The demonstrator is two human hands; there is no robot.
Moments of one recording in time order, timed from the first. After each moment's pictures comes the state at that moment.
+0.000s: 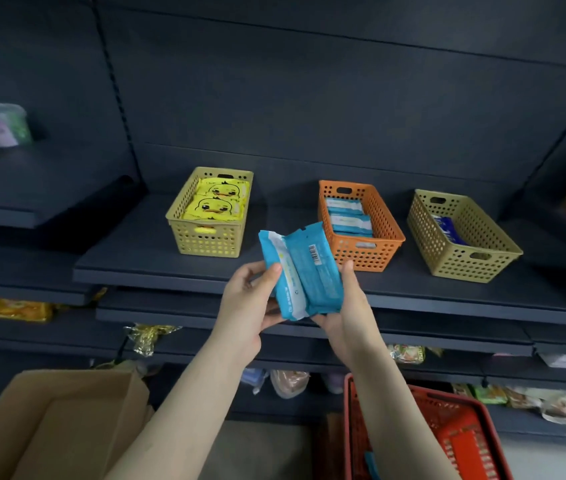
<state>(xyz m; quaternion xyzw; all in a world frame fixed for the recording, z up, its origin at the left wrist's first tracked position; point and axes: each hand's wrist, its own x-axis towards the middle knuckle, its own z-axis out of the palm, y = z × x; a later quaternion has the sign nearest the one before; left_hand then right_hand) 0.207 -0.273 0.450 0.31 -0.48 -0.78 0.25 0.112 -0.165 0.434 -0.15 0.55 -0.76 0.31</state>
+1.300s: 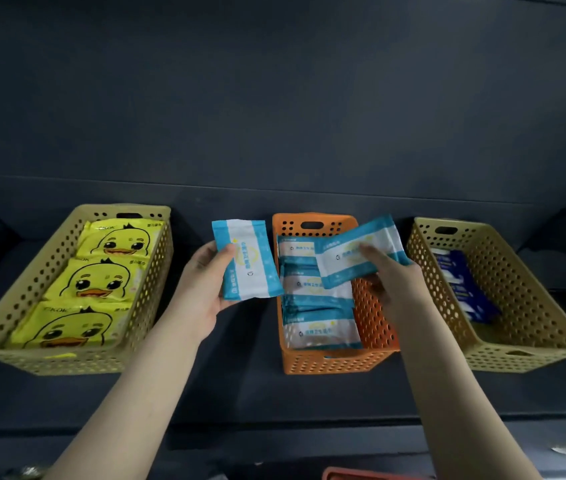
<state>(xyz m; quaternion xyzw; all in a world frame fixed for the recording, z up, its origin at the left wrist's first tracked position) -0.091 -0.429 0.417 0.35 -0.48 -0.77 0.22 -0.233 -0.231 0.444 0.06 0.65 -0.73 0.21</state>
